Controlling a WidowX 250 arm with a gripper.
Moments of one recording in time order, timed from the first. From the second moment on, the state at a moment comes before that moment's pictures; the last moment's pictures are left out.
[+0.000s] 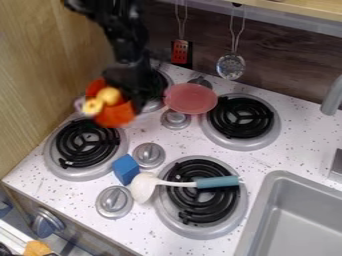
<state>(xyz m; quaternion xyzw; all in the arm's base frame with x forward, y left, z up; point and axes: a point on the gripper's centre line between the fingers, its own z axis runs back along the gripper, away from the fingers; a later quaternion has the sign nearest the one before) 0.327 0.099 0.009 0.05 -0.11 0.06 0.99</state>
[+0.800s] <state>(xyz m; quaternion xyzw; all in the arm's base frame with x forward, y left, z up) 0.309 0.121 -0.003 0.03 -0.14 0.07 0.99</state>
